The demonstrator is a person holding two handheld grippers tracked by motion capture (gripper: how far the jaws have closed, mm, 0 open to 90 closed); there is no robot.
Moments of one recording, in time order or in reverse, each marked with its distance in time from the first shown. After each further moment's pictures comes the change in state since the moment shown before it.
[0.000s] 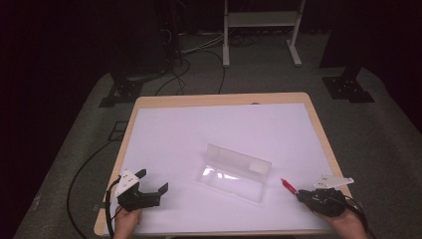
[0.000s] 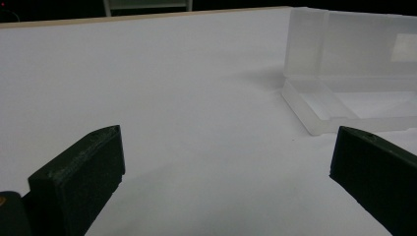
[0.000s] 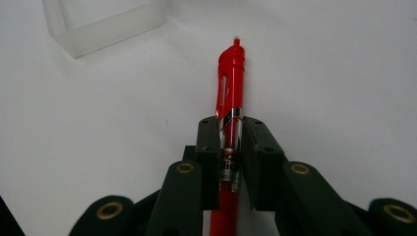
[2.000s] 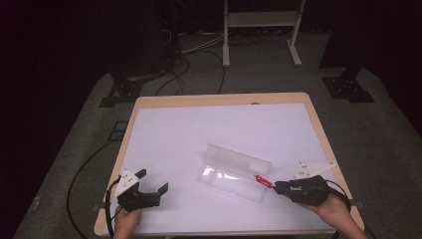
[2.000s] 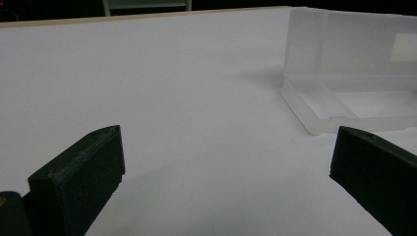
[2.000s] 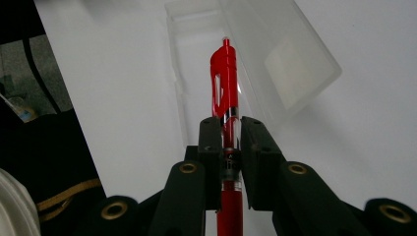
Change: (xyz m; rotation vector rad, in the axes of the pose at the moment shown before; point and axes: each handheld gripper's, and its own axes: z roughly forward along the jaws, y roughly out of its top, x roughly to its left) left arm 0.000 0.000 0.000 0.002 -0.003 0.000; right arm 0.044 0.079 -0.012 -0.067 0.213 -0.185
